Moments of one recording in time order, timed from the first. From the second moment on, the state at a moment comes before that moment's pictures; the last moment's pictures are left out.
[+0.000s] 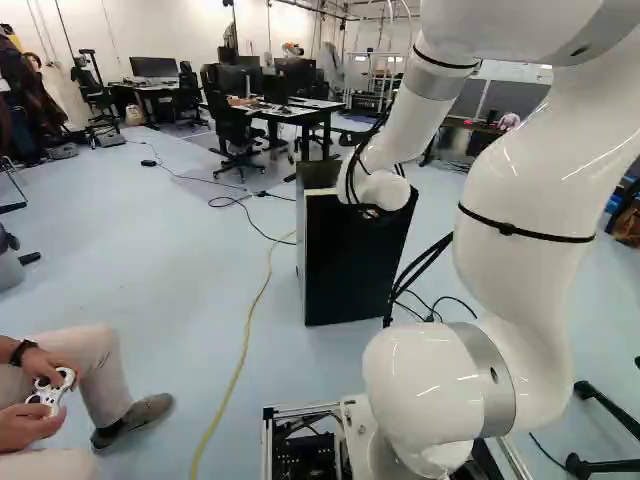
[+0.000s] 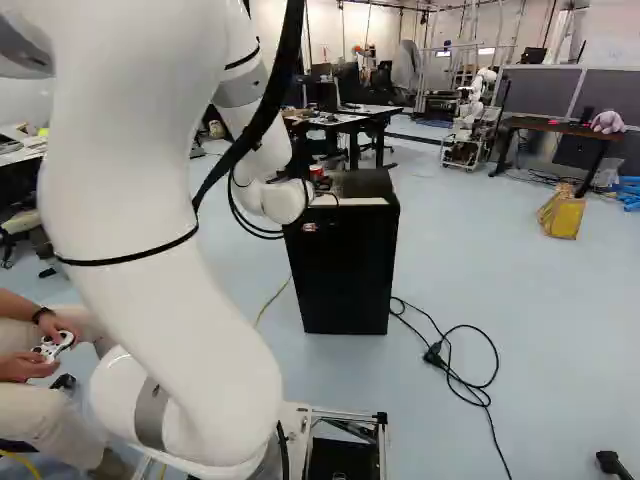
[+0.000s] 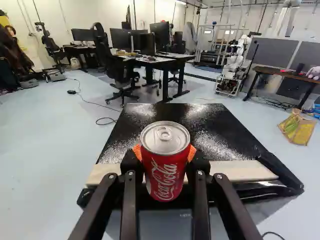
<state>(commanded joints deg) -4.3 -8.2 -33.7 -3.8 50.7 0.3</state>
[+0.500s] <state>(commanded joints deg) -2.4 2.7 -20.8 -2.1 50.4 0.2</state>
